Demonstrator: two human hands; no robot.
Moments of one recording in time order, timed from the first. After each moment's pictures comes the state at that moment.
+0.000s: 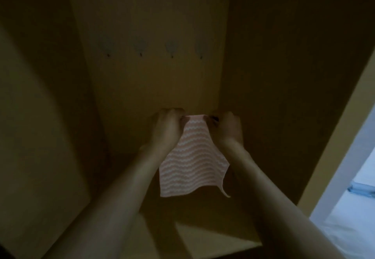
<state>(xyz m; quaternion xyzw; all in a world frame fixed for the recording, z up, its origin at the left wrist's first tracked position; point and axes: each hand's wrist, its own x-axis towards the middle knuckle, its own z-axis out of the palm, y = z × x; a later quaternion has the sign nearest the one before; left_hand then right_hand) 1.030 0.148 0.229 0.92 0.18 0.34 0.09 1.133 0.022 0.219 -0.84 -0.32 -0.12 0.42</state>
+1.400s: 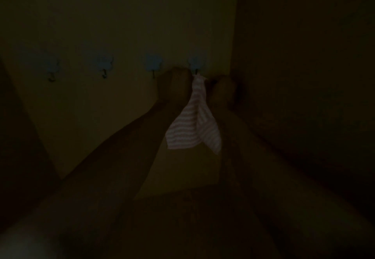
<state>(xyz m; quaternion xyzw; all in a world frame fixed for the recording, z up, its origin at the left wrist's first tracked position) 1.301 0.296 0.326 0.88 0.23 0.39 -0.11 1.364 0.194 0.318 -0.85 -0.25 -0.19 0.43</state>
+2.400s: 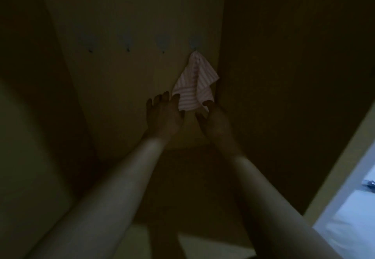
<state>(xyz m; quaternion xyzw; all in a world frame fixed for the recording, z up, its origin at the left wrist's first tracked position) 1.112 0.206 0.225 0.92 0.25 0.29 -0.01 1.191 0.080 0.211 -0.85 -0.32 -0.12 0.39</state>
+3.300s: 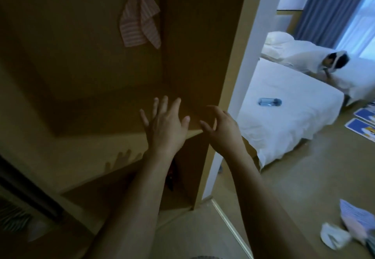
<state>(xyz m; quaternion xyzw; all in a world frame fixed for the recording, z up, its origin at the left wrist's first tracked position) 0.899 -0.023 0.104 0.95 0.15 0.22 0.18 0.936 -0.170 0.107 -0.92 -0.17 -0.10 0.34</state>
